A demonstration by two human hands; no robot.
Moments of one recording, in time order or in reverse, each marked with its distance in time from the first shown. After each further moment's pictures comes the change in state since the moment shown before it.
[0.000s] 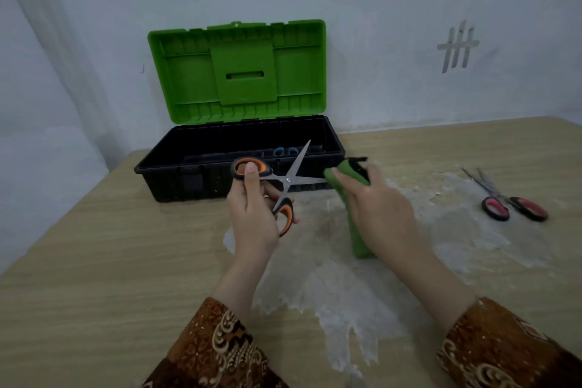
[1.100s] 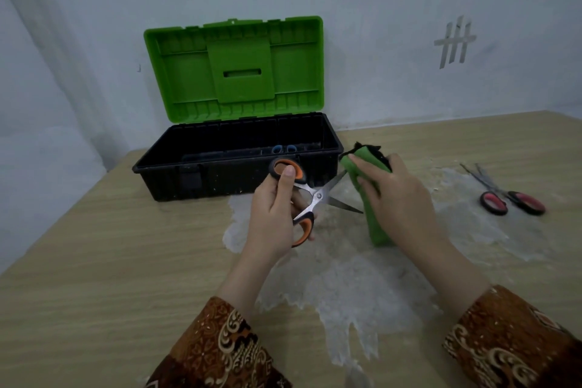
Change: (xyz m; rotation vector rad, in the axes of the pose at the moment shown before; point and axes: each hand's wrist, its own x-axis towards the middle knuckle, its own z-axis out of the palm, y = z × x) left_hand -0.004 -0.009 0.004 0.137 -0.307 -0.007; right_hand 0.003 0.022 -0.014 0.036 0.047 0.095
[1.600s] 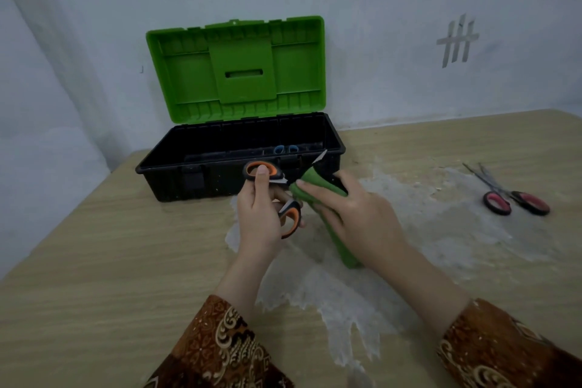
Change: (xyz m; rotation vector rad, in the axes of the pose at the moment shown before) left_hand 0.005 0.000 -0.005 -0.132 0.245 -0.129; right_hand -0.015 -0.045 0.010 0.101 -0.092 -0.301
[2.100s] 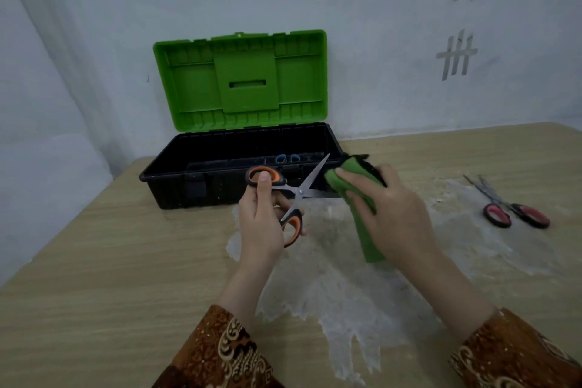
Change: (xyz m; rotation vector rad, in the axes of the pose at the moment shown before) left_hand -0.001 0.004 0.000 0.019 -0.023 0.088; right_hand 0.003 0.017 -0.030 -0.004 0.139 0.171
